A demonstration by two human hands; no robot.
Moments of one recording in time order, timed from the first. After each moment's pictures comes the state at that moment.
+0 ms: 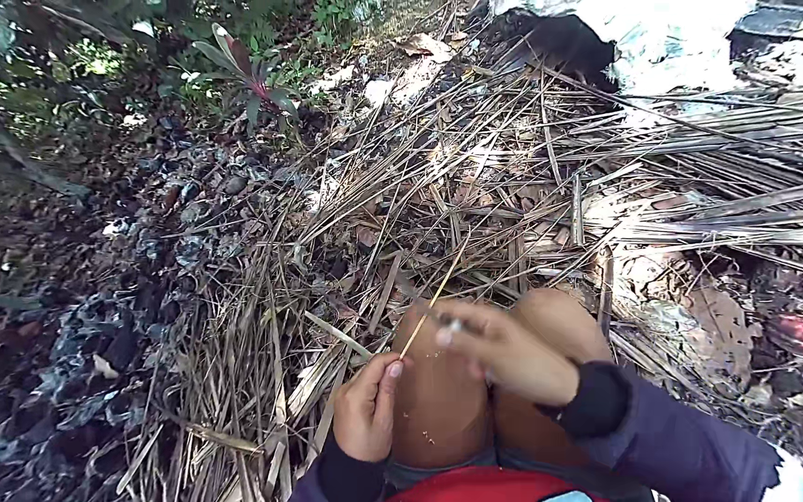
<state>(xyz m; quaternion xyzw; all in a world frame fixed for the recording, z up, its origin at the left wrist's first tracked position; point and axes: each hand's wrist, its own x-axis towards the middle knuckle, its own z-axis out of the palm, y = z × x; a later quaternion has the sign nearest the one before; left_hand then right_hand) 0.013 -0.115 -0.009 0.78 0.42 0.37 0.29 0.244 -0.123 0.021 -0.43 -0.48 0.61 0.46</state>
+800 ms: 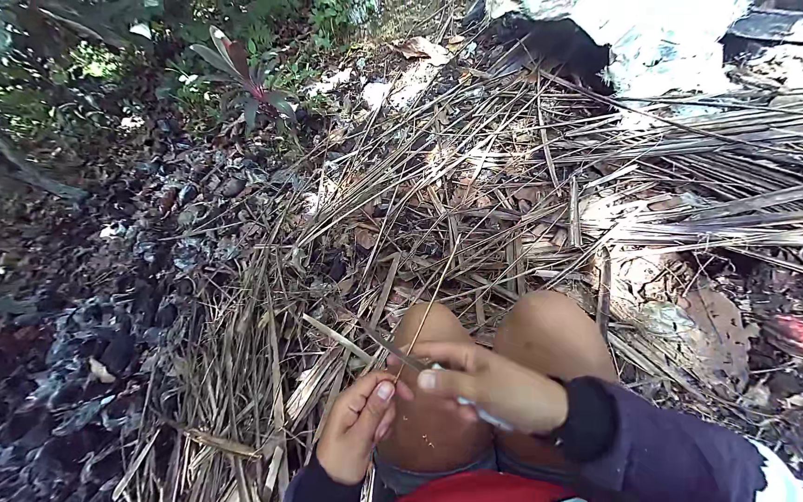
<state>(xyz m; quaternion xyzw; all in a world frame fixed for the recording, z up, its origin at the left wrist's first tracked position) -0.002 -0.121 0.007 0.59 0.36 0.33 0.64 0.228 -0.138 0.027 -0.35 -0.45 0.73 0.39</state>
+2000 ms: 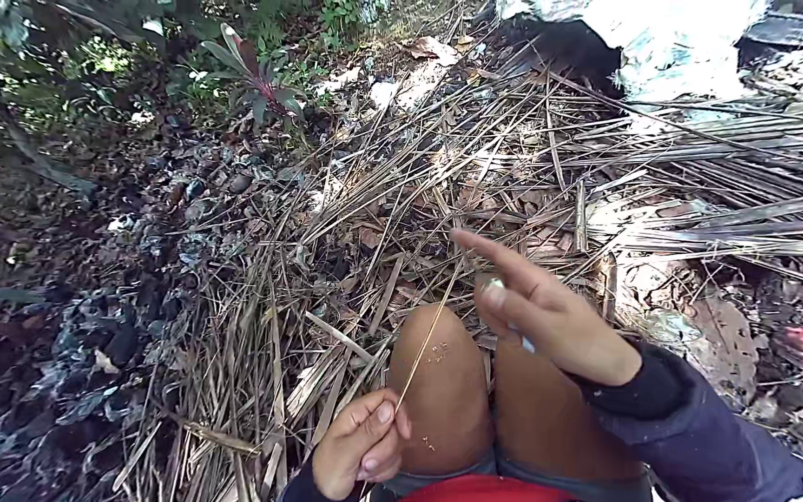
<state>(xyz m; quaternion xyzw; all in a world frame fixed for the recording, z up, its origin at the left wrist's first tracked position) -0.016 -0.119 0.010 0.40 0.17 0.24 0.87 0.273 -0.113 0.050 -0.36 -0.54 0.53 0.55</state>
